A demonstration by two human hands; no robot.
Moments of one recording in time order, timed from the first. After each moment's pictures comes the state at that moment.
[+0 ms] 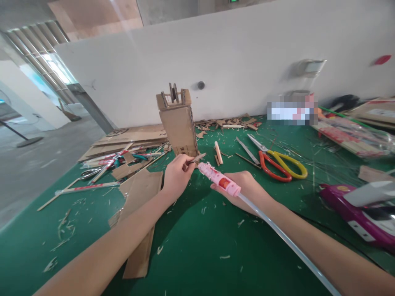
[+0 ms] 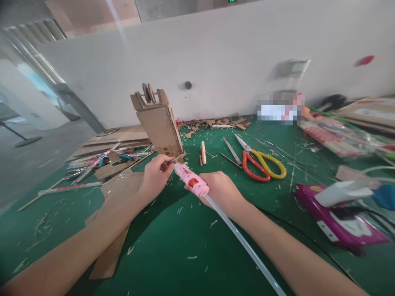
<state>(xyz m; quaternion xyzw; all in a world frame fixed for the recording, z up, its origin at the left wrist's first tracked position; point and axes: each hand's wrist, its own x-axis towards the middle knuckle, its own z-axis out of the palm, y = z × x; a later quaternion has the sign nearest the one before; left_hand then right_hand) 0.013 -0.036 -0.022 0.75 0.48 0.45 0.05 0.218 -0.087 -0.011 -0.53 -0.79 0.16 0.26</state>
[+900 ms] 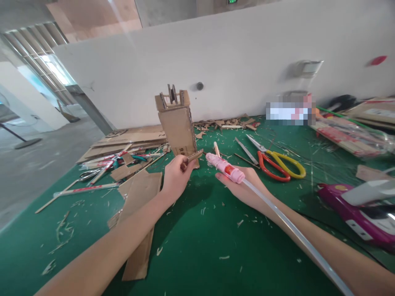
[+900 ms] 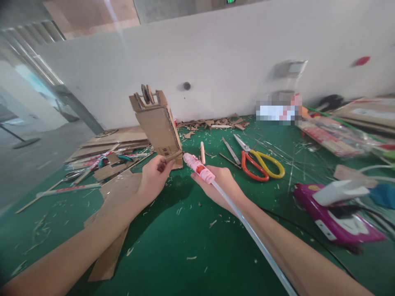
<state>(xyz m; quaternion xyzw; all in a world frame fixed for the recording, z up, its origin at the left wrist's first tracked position) 0.015 -0.038 -0.021 0.71 0.53 0.46 0.08 0.222 -0.084 -0.003 -0.59 -0.70 0.24 0.34</state>
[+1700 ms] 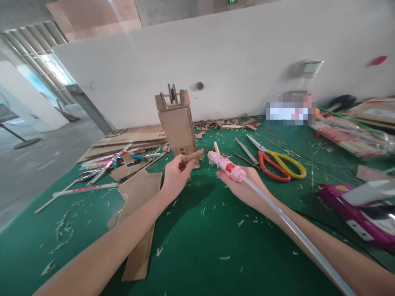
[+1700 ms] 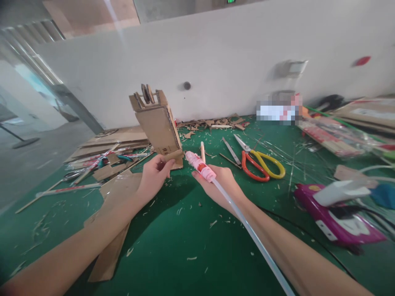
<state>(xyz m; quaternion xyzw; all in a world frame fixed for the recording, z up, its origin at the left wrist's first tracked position) 0.017 -0.041 -0.015 0.67 0.52 0.47 0.23 0.219 -0.085 -0.003 -0.63 -0.66 0.24 0.35</state>
